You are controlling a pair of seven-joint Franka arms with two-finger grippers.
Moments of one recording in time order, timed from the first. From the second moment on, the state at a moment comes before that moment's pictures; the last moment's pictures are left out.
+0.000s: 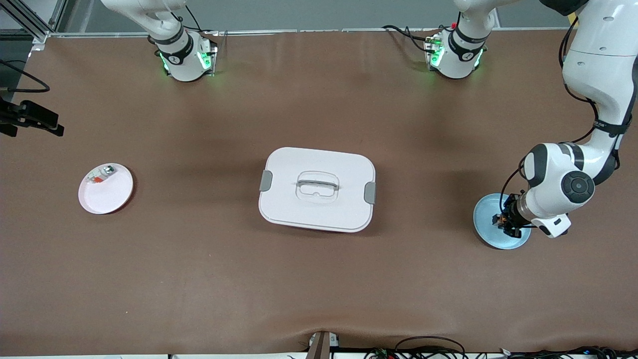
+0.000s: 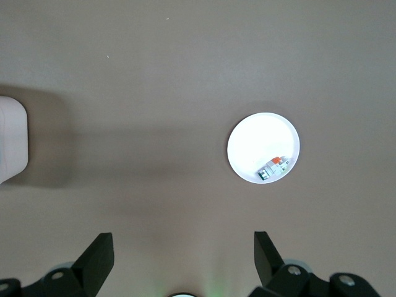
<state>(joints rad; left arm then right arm) 0.28 0.61 -0.22 -1.86 0.27 2.47 -1.49 0.04 0.08 -0.11 -1.40 -0.01 1.40 -0.07</state>
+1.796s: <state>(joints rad) 0.22 0.55 -0.24 -1.81 0.21 2.35 -0.54 -0.02 -0.06 0.00 -1.50 -0.02 1.36 -0.07</state>
